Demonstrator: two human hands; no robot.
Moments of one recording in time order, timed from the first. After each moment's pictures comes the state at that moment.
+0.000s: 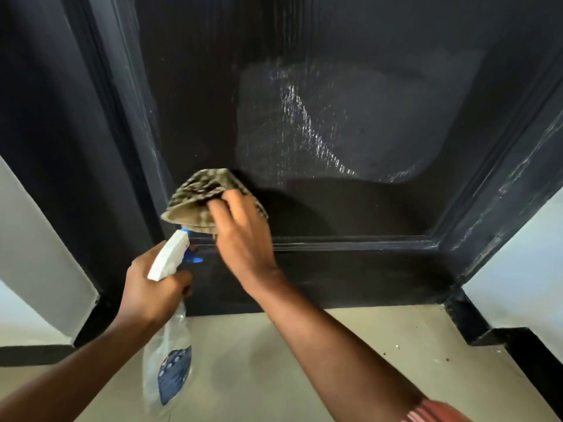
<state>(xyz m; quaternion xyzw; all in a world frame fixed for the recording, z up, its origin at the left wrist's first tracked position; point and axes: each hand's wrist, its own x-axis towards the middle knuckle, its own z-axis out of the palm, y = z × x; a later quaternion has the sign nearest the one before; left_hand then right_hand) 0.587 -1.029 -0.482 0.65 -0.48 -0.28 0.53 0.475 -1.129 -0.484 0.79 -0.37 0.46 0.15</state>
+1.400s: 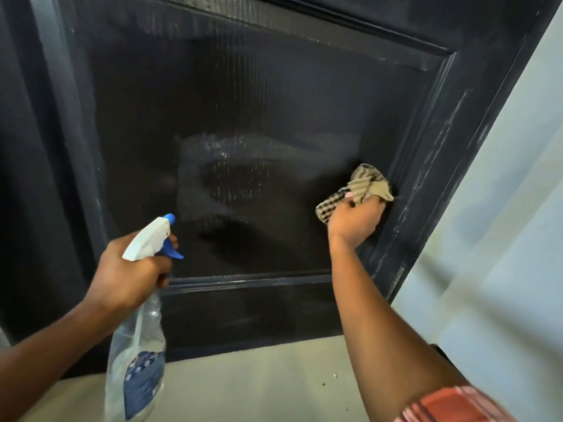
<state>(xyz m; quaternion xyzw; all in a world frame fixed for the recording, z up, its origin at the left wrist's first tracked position) 0.546 -1.051 -0.408 0.57 -0.51 -0.31 0.56 0.260 -1.176 -0.367 0.34 -0.61 0.71 0.02</state>
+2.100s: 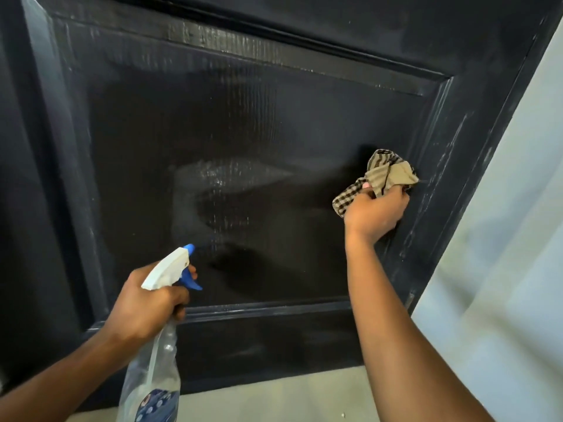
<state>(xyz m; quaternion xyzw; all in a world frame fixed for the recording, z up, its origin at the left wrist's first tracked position) 0.516 -1.062 -0.403 0.56 -0.52 -0.35 0.54 0.240 -1.192 -0.312 0.32 -0.58 0.74 0.07</state>
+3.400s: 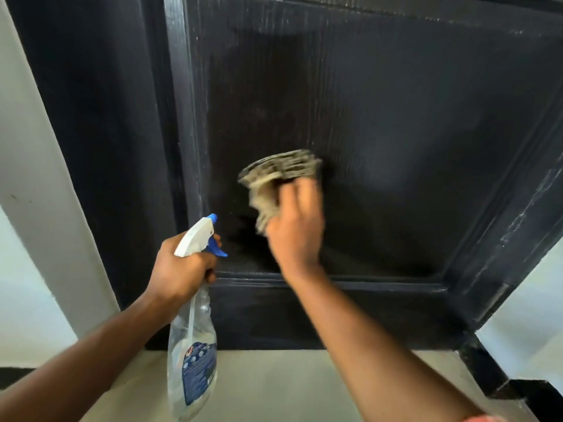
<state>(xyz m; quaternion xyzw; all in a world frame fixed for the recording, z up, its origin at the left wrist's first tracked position) 0.607 -1.046 -0.420 0.61 -0.46 -0.31 0.57 0.459 -1.139 -0.404 0.70 -0.42 0.56 0.17</state>
